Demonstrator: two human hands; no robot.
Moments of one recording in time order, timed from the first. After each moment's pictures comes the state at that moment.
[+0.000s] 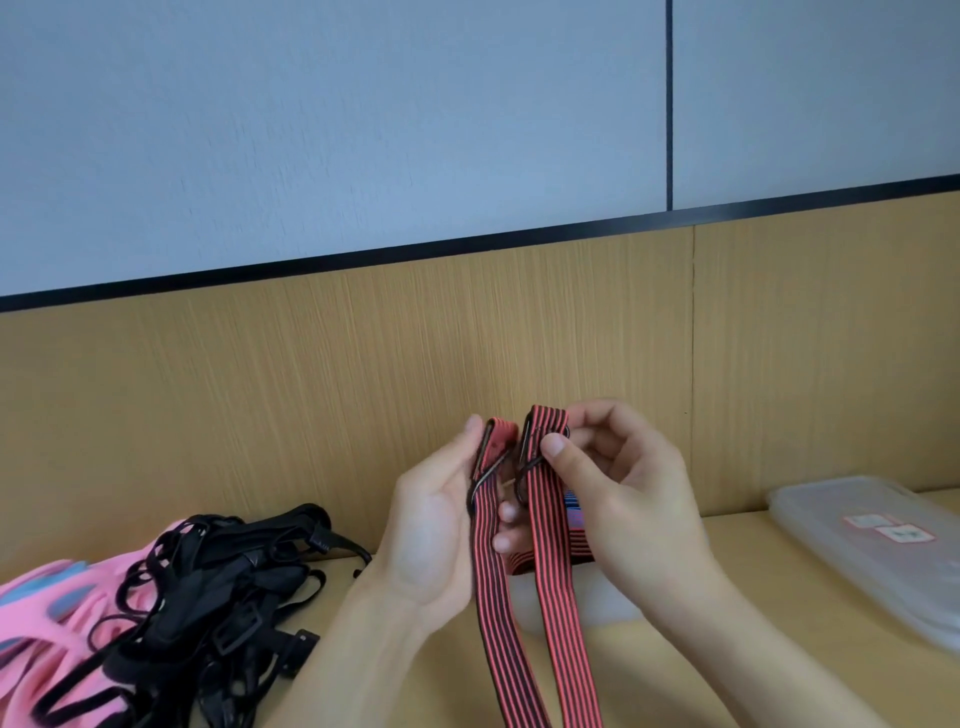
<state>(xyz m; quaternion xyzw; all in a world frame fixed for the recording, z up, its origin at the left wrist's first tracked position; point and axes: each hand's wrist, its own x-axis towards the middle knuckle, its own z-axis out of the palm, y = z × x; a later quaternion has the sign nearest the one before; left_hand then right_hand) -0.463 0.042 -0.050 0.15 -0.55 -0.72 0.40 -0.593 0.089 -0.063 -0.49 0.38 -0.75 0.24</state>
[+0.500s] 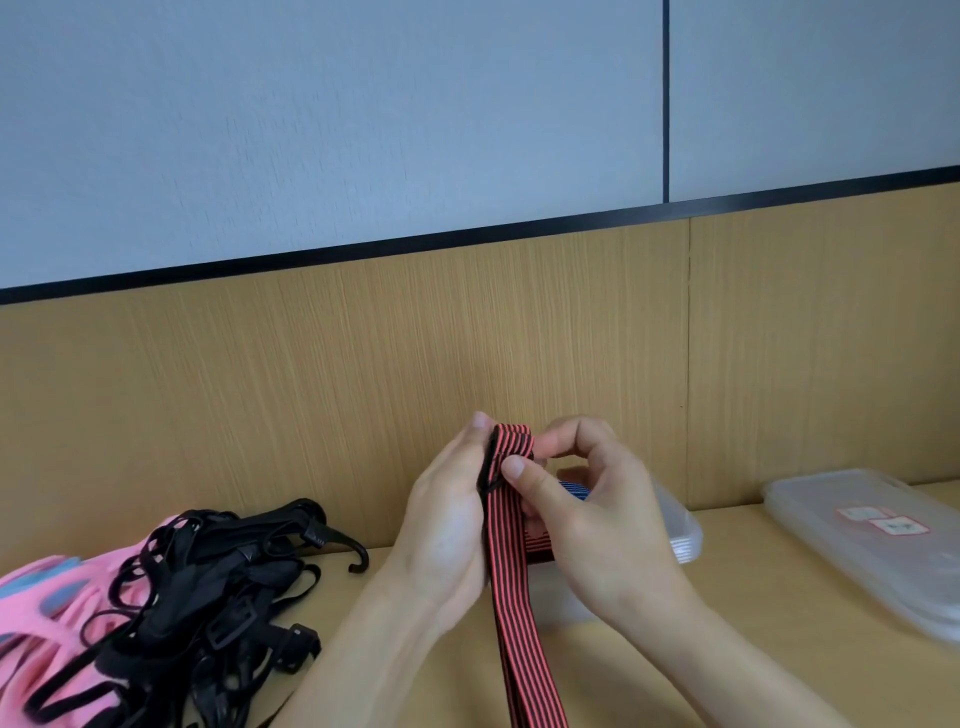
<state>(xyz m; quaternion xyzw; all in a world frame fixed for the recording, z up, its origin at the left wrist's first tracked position) -0.474 0.049 -0.053 0.20 -0.52 -0.68 0.48 -0.581 0.086 -0.076 -0.52 0.43 -0.71 0.20</state>
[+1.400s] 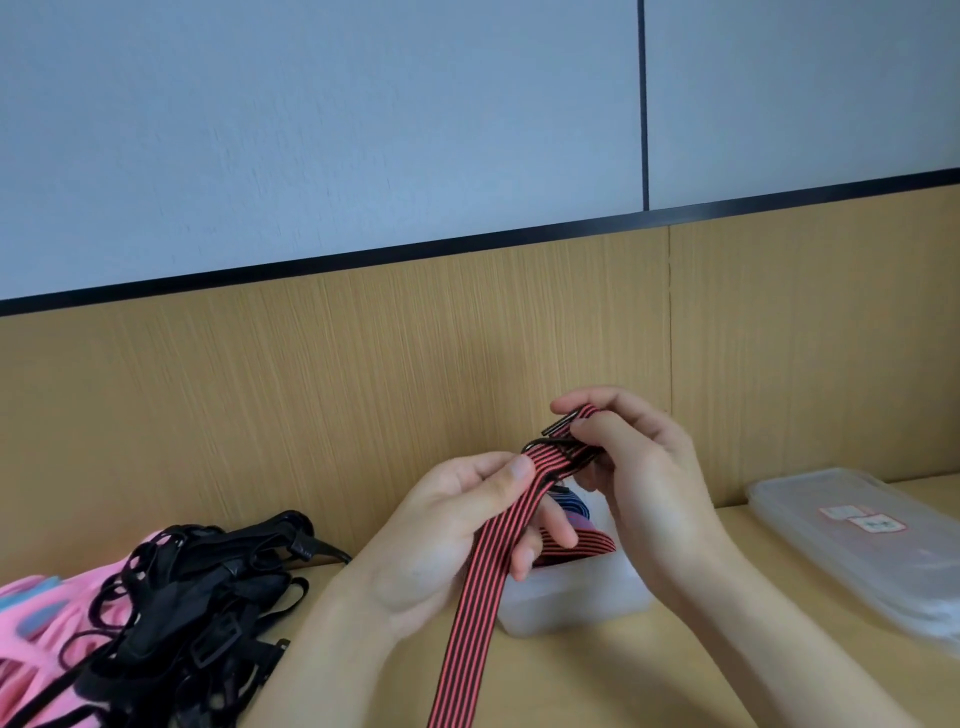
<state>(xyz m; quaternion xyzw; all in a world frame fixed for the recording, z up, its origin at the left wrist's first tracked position) -0.458 0.038 -0.051 0.11 -0.68 -0.66 0.30 -0.618 0.089 -0.054 -0.44 0.39 -0.76 0.29</state>
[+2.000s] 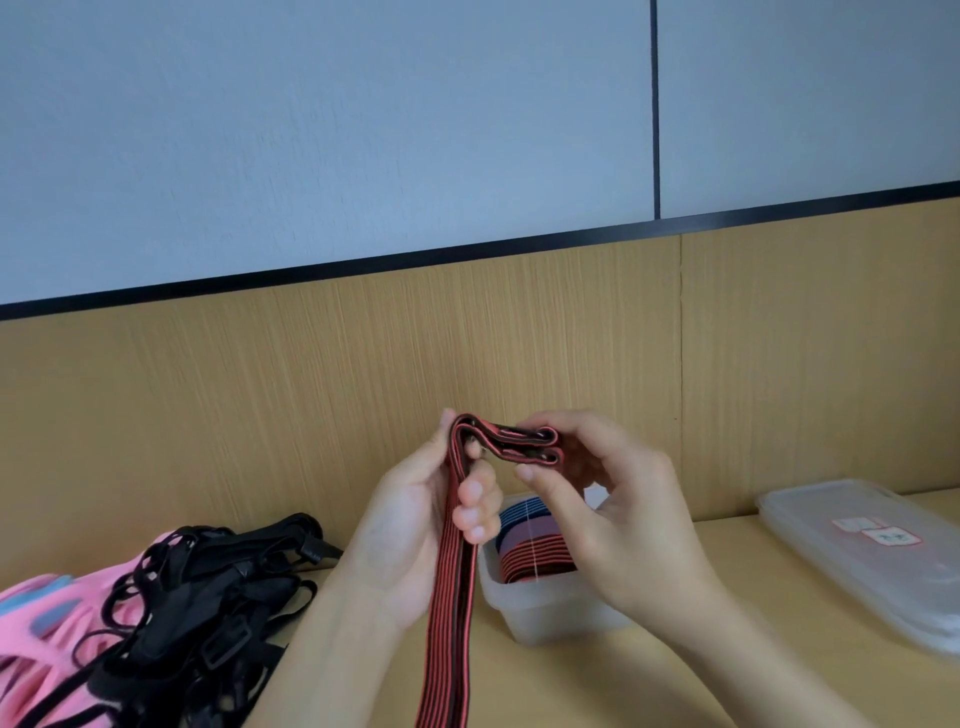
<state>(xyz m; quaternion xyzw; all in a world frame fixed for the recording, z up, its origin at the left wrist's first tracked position) -0.455 0.024 -0.045 0.11 -0.48 -0.76 0.42 -0.606 0.088 -0.068 -0.64 0.42 -0.64 0.01</state>
